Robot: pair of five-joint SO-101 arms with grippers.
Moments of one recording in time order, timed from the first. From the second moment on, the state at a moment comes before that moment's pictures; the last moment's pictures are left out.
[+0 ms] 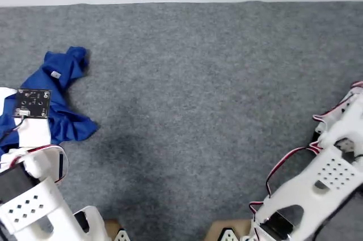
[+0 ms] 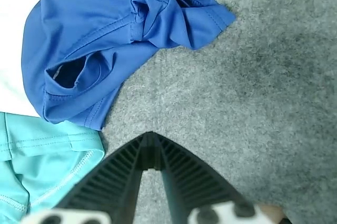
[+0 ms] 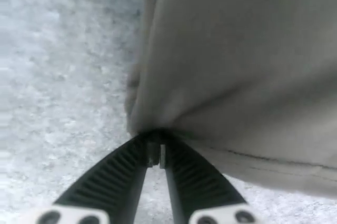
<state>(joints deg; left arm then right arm) -35.5 -56.4 40.1 95.9 -22.5 37.8 41.0 -28.1 97.0 1.7</state>
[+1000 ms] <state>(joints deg) -35.5 -56.4 40.1 95.9 -22.5 35.1 33.2 -26.5 100.0 1.7</state>
